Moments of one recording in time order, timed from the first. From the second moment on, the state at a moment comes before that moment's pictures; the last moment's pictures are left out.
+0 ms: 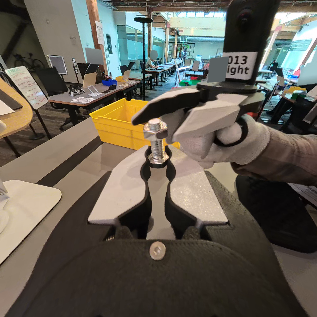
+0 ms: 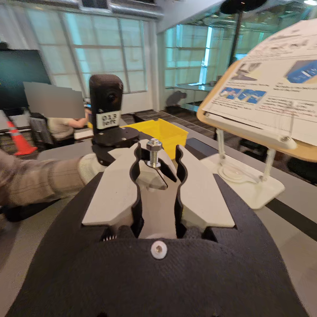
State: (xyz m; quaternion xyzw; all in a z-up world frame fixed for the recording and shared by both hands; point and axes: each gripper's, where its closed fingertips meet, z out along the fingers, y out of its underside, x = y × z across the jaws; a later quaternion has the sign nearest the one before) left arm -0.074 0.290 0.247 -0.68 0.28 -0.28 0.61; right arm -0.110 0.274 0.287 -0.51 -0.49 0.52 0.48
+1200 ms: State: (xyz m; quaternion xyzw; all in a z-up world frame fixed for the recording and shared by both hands) left arm -0.002 0.201 0.267 -0.55 0.45 -0.44 0.55; right arm -0.048 0.177 0.300 -0.08 -0.69 0.72 -0.02
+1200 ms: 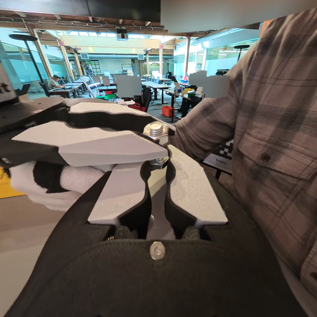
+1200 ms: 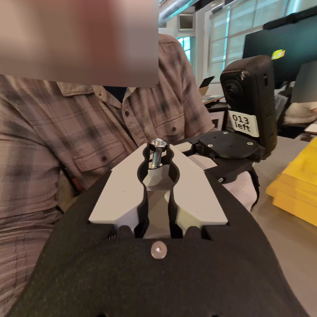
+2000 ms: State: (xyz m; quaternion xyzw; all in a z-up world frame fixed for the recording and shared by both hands) left arm -0.069 0.294 0.239 -0.68 0.28 -0.24 0.63; right arm -0.108 0.276 0.277 -0.56 -0.45 0.39 0.58
